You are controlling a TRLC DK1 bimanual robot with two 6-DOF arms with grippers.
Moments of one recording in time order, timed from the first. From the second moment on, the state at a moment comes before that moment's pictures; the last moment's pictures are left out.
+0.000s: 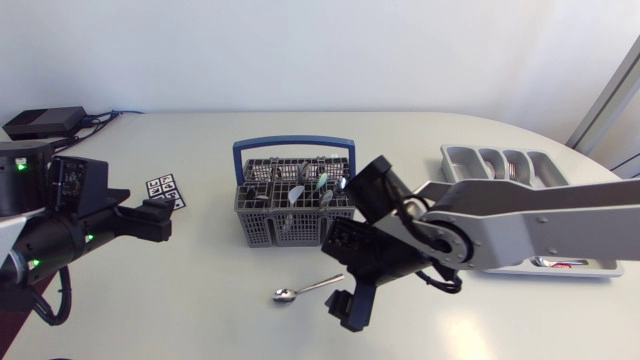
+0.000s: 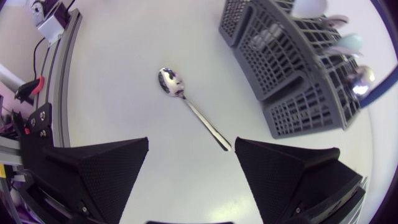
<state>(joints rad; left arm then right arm) -0.22 0.87 0.51 -0.20 -0.13 0.05 0.77 1.60 0.84 -0.38 -0.17 -0.43</state>
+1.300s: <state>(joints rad) -0.29 0.98 0.53 -0.16 -0.13 0.05 0.82 1.94 1.16 -0.61 -0.10 -1.11</state>
